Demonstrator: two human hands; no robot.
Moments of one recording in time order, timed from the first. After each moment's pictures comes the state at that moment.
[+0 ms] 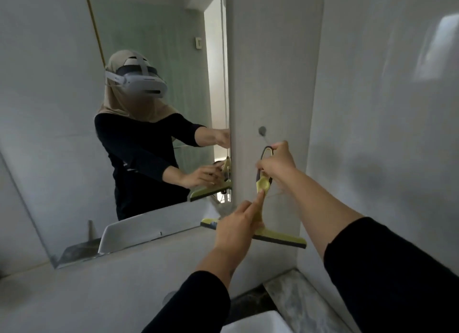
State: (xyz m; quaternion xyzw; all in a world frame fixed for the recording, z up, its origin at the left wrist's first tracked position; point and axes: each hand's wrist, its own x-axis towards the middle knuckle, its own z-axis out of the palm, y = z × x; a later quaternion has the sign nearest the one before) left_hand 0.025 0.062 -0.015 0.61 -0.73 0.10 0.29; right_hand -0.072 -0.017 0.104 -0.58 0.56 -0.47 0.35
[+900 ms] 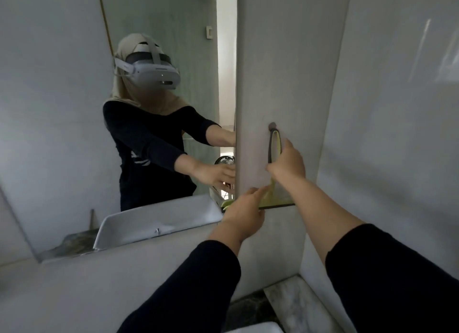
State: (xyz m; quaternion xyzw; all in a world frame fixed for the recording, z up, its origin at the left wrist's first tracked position) left_hand 0.030 0.000 0.001 0.63 -0.73 -0.06 0.26; right_hand -0.066 -0.057 0.084 -0.66 0.61 -0.40 0.19
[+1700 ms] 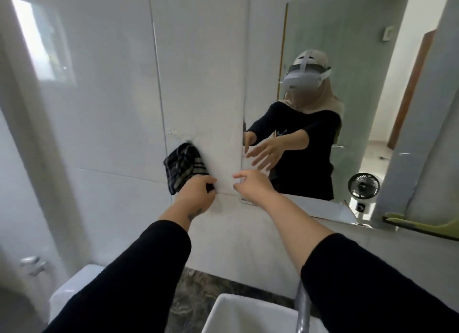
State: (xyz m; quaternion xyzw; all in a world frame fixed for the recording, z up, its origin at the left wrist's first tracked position) left_hand 0.295 0.326 0.030 0.88 -0.35 0.05 0.31; right_hand 0.191 0.204 0.067 -0.90 0.24 -0.15 0.32
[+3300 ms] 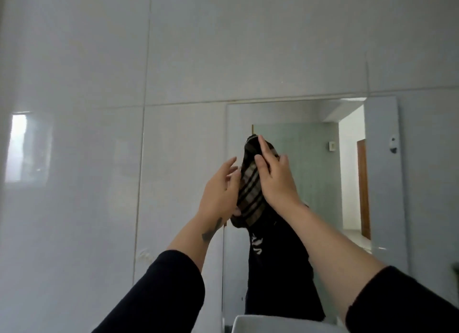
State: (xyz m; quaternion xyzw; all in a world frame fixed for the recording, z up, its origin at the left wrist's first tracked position) left_hand 0.253 0.256 0.261 0.59 -0.50 0.14 0.61; right_hand 0.180 0.145 0.283 -0.78 0.09 -0.59 0.19
